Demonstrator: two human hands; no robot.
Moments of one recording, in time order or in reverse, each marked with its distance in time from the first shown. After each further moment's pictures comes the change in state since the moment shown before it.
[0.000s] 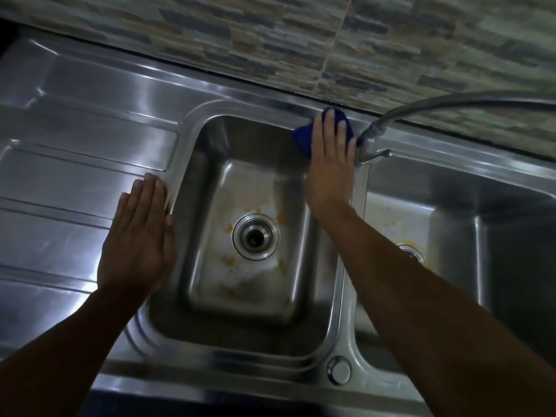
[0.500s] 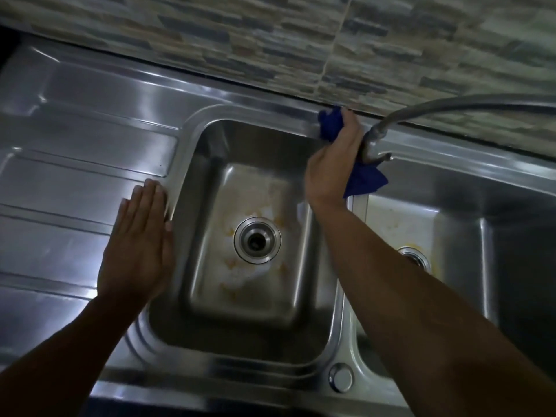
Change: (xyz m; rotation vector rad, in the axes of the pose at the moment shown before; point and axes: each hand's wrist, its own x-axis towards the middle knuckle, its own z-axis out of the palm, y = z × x) left_hand 0.000 -0.004 0.002 -0.033 -0.031 -0.010; right_hand 0.020 -0.023 -0.014 0.674 0.371 0.370
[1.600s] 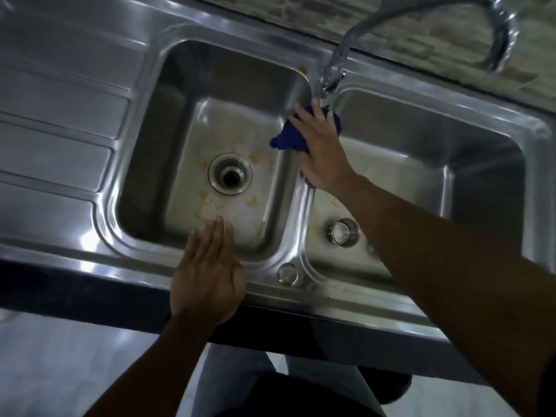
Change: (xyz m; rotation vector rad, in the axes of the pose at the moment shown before) left_hand -0.155 0.189 0.017 0.034 -0.358 -0.063; right_hand -0.037 0.087 -0.118 -0.293 -0.787 -0.499
